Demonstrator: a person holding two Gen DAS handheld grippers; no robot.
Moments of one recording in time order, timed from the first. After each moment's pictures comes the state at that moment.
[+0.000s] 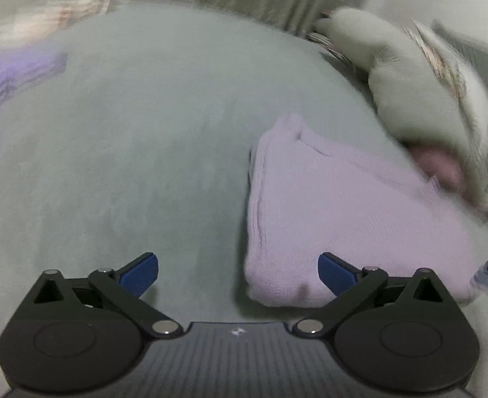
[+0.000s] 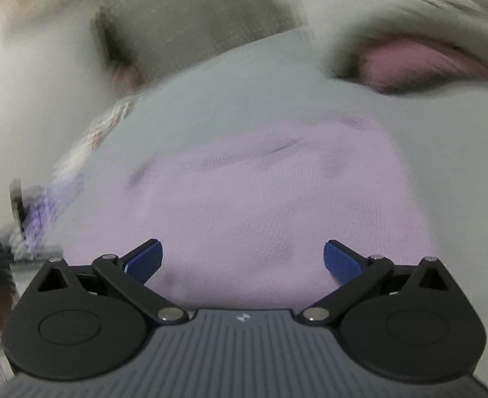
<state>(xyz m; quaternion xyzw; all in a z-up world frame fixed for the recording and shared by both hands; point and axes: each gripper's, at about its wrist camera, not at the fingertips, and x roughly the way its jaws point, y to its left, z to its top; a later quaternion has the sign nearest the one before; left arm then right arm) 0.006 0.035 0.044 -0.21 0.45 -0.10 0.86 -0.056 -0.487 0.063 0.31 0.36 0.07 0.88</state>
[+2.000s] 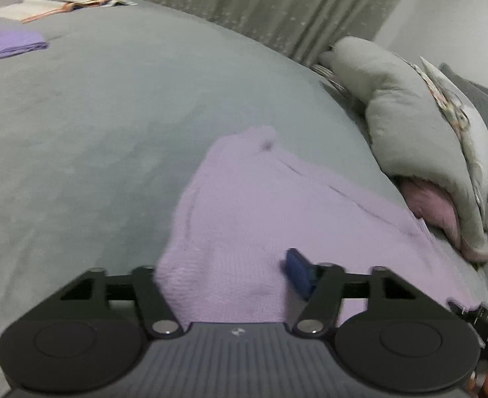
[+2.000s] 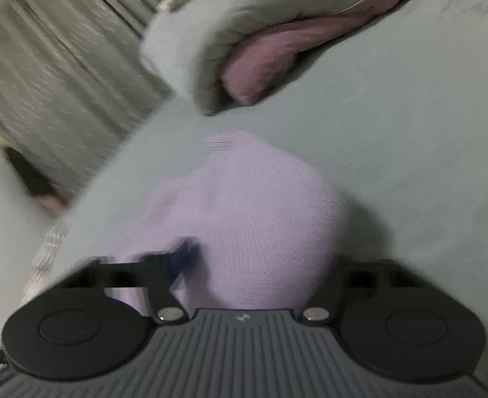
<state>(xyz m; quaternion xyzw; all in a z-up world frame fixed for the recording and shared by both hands) 0.035 -0.042 0.041 -0.20 0.38 -0.05 0.90 -0.042 -0.485 -0.007 0.36 0.26 -0.09 0.89</state>
